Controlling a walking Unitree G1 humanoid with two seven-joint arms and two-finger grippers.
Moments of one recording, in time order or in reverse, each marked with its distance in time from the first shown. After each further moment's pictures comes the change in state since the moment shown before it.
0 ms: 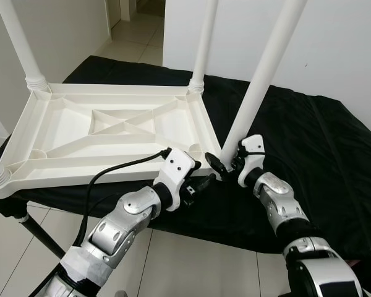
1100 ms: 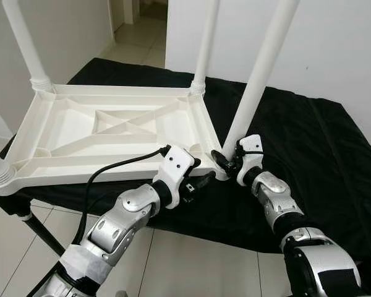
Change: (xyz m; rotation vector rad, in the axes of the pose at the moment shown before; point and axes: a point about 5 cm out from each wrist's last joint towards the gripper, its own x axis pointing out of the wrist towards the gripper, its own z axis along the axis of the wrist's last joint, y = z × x) left arm -0.001 0.002 0.001 0.000 -0.004 0.007; right arm 0.003 -0.005 -0.009 -0.004 0.004 -0.167
